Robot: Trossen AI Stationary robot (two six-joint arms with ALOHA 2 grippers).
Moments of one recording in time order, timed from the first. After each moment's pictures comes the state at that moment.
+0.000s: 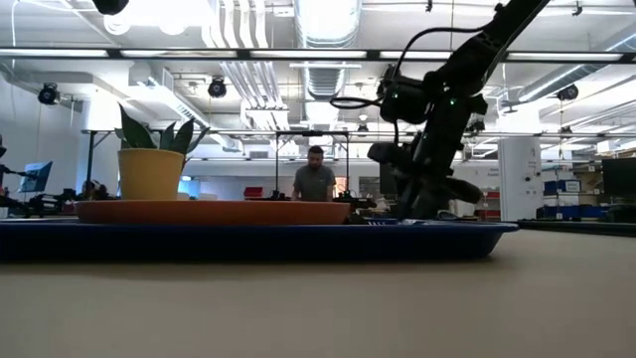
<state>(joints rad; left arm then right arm) 0.35 0.57 1.02 -0.65 0.26 -0.34 -0.43 1.71 0.93 -0.35 -0.12 0.76</state>
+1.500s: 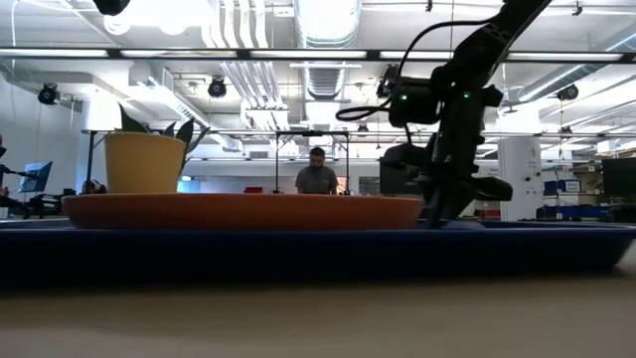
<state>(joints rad) 0.35 0.57 1.02 -0.65 0.26 -0.33 -0.35 1.78 0.89 -0.53 -0.14 0.89</state>
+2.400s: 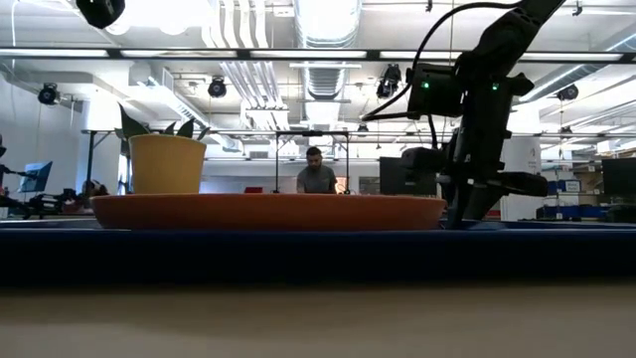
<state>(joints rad) 0.35 0.55 1.00 -0.76 0.26 -0.33 -0.26 1.78 0.78 -0.54 0.04 1.19</state>
